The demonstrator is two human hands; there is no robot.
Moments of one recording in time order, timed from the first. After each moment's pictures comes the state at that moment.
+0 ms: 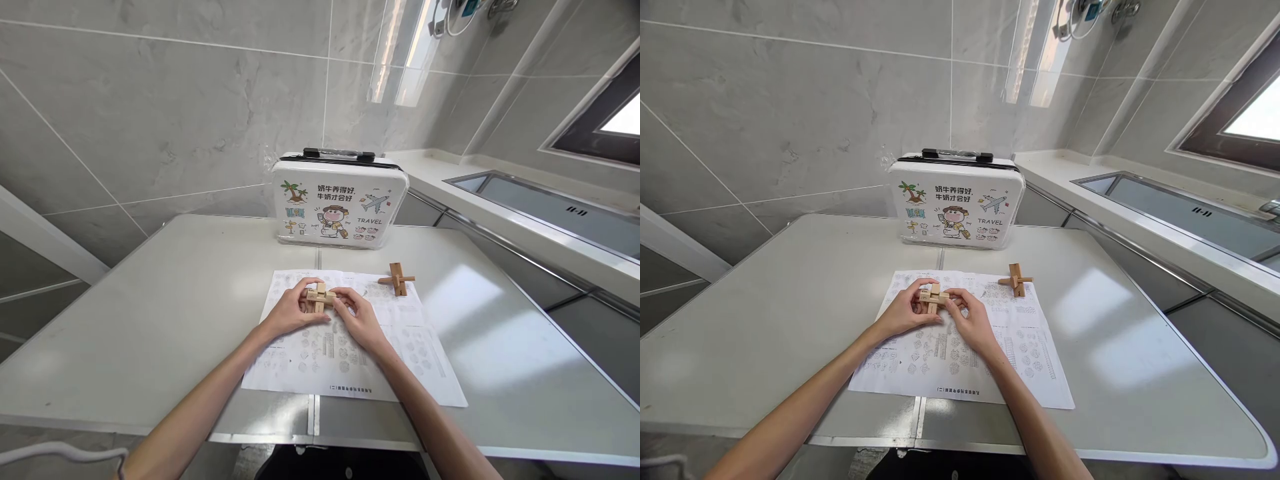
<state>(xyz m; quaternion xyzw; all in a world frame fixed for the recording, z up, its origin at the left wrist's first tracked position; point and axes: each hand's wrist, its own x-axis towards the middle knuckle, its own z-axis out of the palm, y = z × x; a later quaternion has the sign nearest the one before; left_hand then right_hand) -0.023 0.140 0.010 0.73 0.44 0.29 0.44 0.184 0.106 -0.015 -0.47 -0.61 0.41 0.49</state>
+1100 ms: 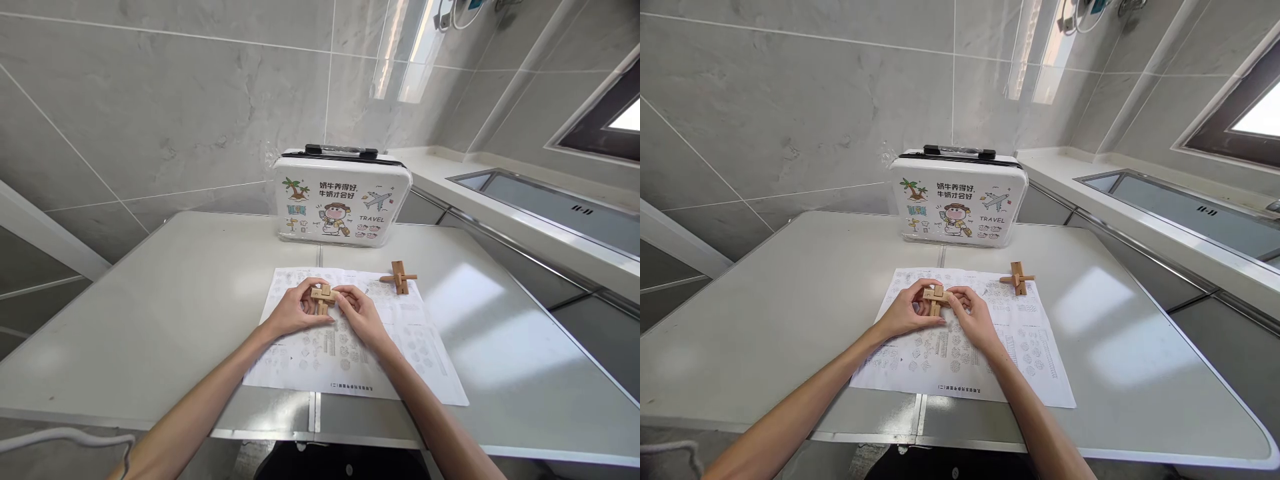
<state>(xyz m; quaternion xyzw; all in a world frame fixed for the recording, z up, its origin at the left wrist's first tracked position) -0.020 0.136 0.009 0.75 0.41 0.31 0.41 0.186 0.107 -0.018 -0.46 -0.56 0.47 0.50</state>
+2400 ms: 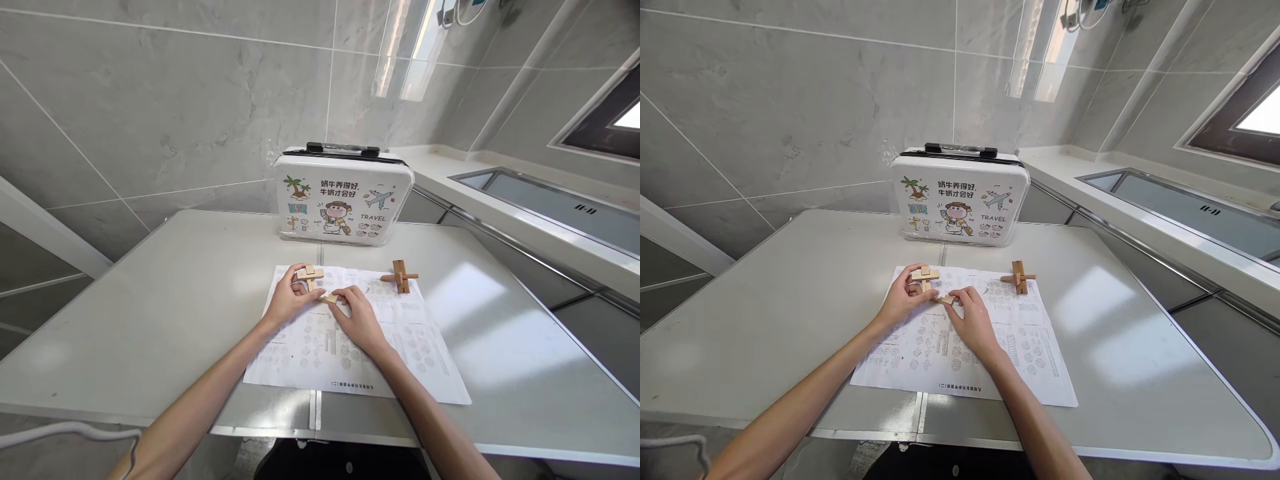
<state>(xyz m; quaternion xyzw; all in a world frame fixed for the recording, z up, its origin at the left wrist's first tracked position) -0.017 0.148 0.005 0.59 0.48 0.44 0.47 0.185 0.107 -0.039 -0.52 -0.71 0.24 0.42</state>
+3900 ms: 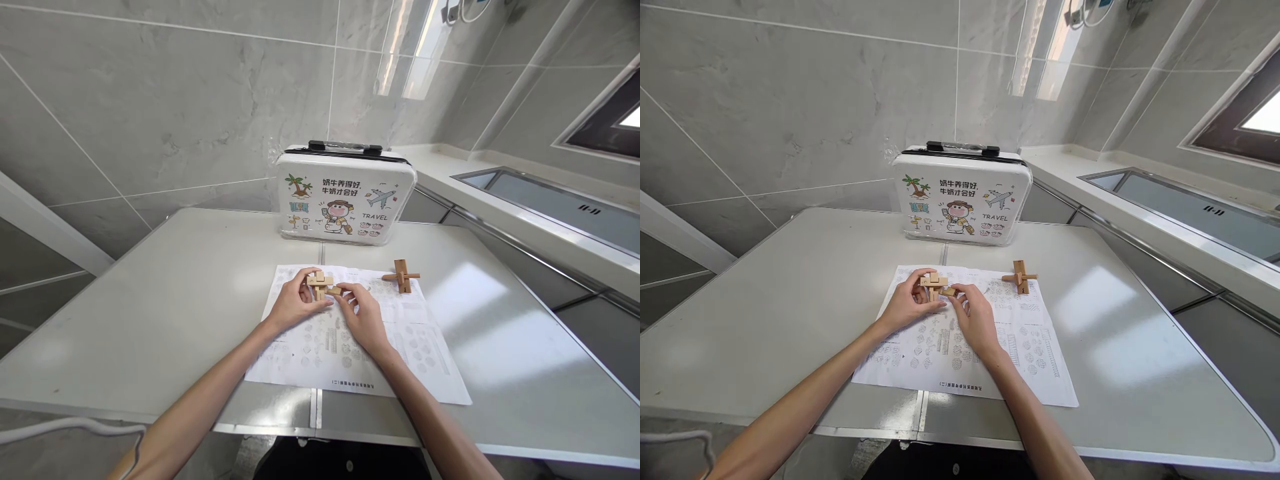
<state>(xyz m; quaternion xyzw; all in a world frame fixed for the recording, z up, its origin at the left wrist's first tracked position) -0.019 0.140 0.002 0.70 0.46 0.38 0.40 0.183 0.102 -0.028 -0.51 -0.68 0.23 0.48</state>
